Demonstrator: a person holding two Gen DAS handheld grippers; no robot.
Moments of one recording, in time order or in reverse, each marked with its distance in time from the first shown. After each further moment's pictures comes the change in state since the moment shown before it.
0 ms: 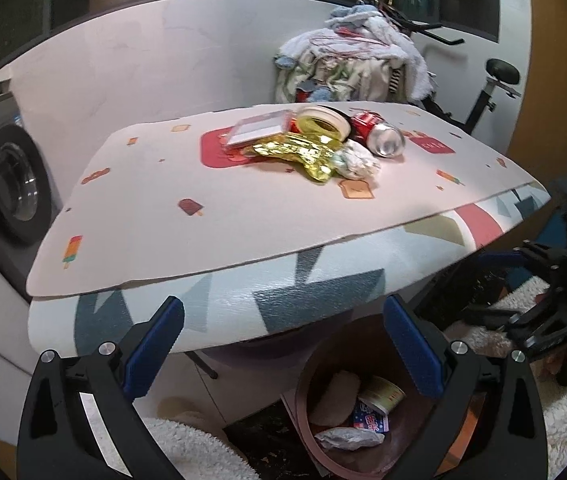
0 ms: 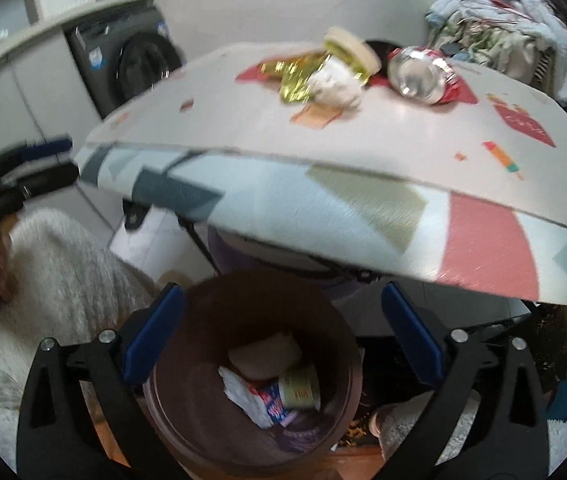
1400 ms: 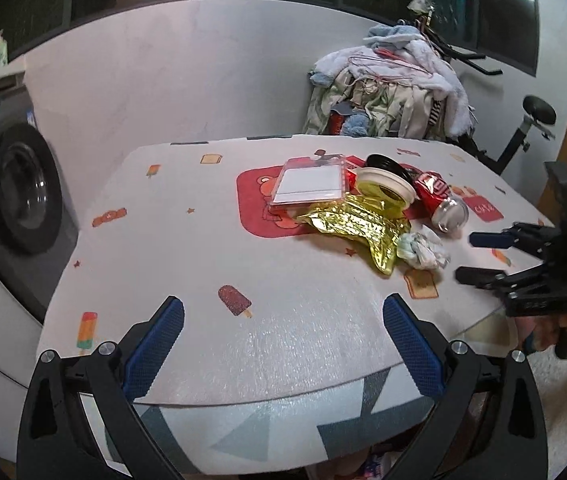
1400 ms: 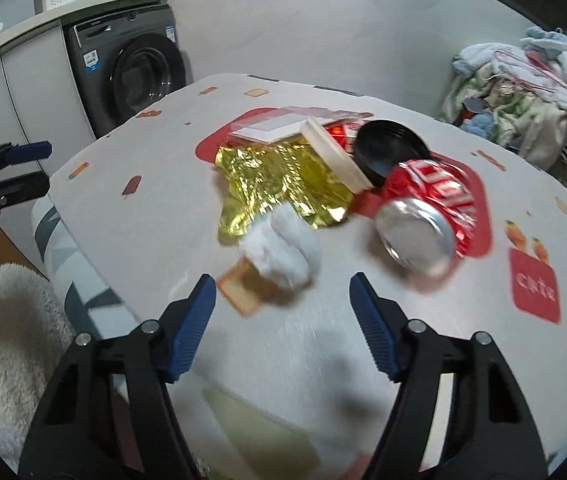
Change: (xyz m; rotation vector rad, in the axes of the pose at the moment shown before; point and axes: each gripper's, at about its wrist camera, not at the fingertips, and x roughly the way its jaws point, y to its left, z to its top) left arm 0.051 0.065 0.091 -0.096 -0.025 0.033; right arm 0.066 -0.034 0.150 -0.178 -0.003 -0.015
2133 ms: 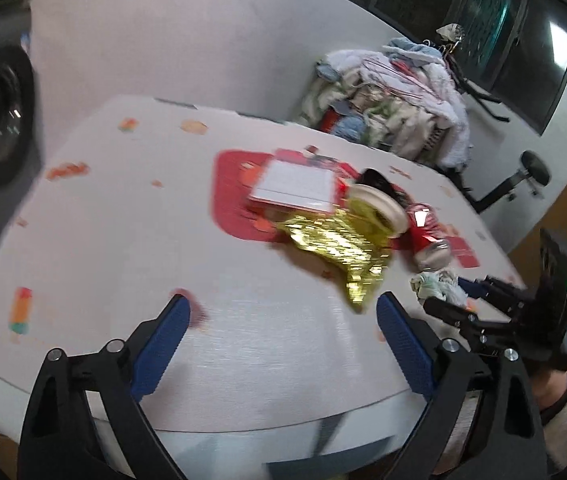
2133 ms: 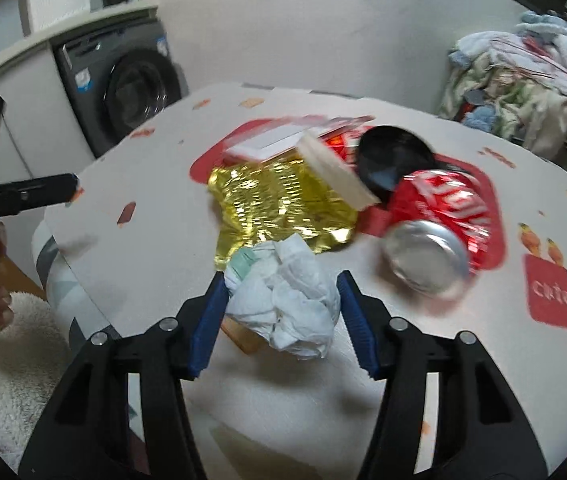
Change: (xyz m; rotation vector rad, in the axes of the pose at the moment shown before) left arm 0.043 0.014 0.024 -0.236 0.088 -0.185; right arm -0.004 -0.013 0.008 0.077 -0.034 0.008
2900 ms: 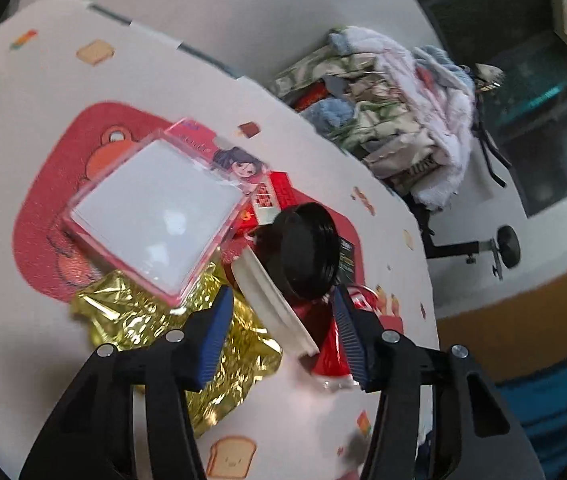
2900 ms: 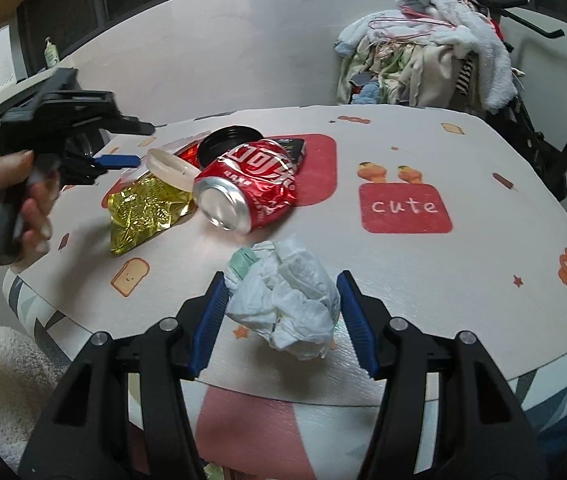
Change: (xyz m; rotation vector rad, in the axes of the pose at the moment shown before) left arm 0.152 -0.056 0.095 -0.373 0.188 -0.183; right arm -0.079 -0.099 -0.068 0.248 -0.089 -0.184
